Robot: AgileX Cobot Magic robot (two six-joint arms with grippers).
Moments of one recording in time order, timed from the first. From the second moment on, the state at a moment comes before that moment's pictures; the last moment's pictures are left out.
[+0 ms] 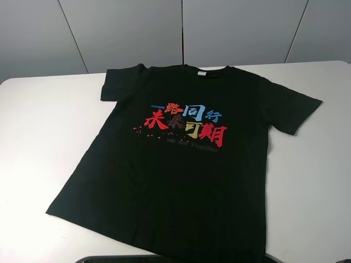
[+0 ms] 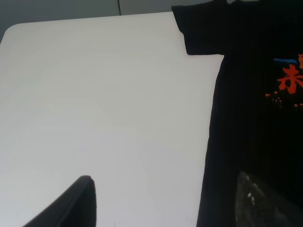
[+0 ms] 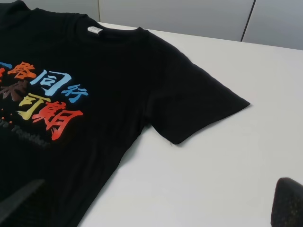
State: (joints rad) left arm -0.21 0.00 -0.51 0.01 1.09 -0.02; right arm -0.06 0.00 -0.50 0.17 1.11 -0.24
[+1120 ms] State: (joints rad) left arm -0.21 0.32 -0.60 0.16 0.80 -0.05; right arm -0.06 0.35 -0.82 0.13 0.87 -0.27
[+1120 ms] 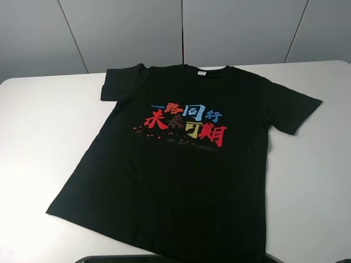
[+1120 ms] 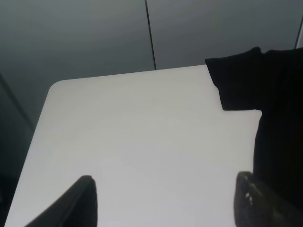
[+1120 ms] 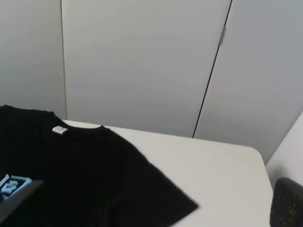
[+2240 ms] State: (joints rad) left arm -0.47 1.90 -1.49 -0.04 0.96 0.52; right arm 0.19 1.72 -1.17 0.18 0.97 -0.89
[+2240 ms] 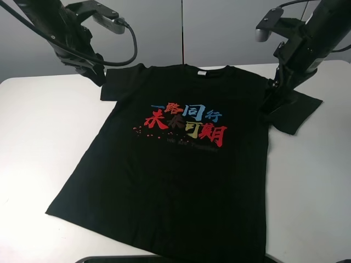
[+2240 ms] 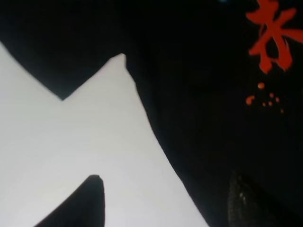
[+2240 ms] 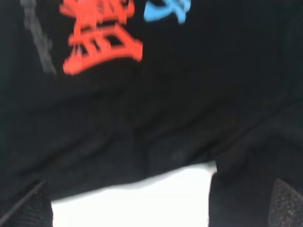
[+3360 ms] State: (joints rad) left arm -0.59 2.33 -1.80 0.09 0.97 1.06; right arm 0.19 1.91 -1.17 -0.01 0.93 -0.88
